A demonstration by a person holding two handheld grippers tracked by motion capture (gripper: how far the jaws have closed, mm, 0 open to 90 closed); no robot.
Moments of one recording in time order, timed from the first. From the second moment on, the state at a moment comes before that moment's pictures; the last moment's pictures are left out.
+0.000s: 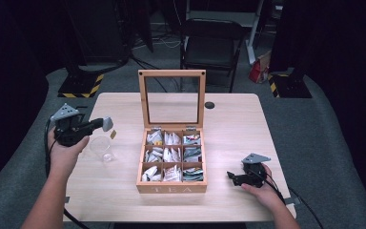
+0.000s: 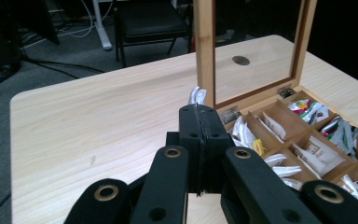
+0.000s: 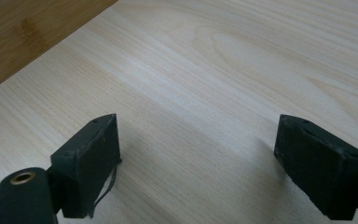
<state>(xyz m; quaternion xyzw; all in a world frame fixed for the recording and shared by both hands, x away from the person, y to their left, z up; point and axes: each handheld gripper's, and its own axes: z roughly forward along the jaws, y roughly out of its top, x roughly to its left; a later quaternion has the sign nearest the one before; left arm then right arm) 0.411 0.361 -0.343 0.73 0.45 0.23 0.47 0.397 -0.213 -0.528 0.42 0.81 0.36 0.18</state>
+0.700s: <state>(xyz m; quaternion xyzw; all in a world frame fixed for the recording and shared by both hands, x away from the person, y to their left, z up) 0.408 0.391 -0.358 0.70 0.49 0.25 0.45 0.397 -0.213 -0.528 0.42 0.81 0.36 0.18</state>
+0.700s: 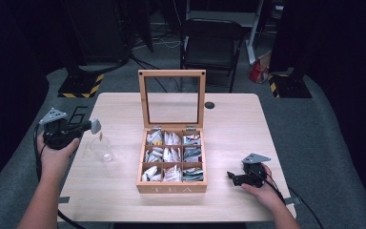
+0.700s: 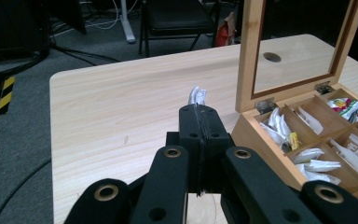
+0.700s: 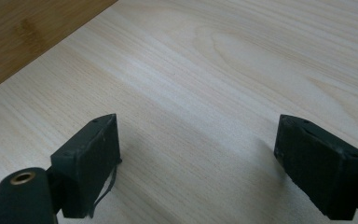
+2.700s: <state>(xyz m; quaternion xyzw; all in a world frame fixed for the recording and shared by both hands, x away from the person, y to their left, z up) 0.406 0.392 -0.434 0.70 0.53 0.20 0.42 0.397 -0.213 -0.528 0.42 0.81 0.36 0.18</state>
